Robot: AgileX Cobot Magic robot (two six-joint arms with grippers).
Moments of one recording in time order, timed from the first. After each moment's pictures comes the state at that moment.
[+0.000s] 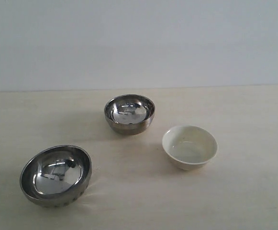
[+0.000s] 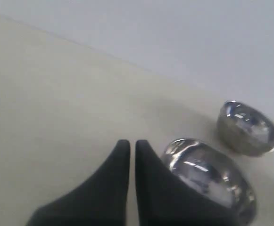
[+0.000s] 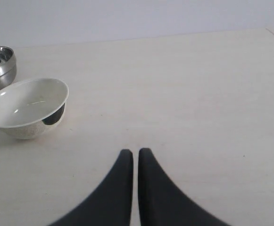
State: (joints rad) left arm 0.07 0.00 0.00 -0.22 0.31 -0.17; right arm 0.10 0.01 0.00 -0.14 0.37 0.23
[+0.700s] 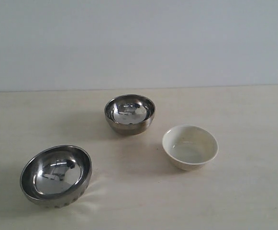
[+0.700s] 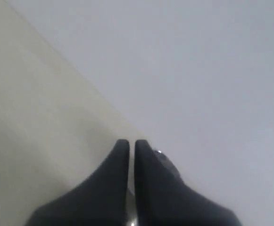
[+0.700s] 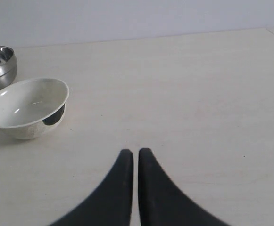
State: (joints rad) left arm 0.07 0.00 0.00 -0.62 0.19 -0.20; right arm 0.10 0.01 0.00 -0.14 0.37 0.23
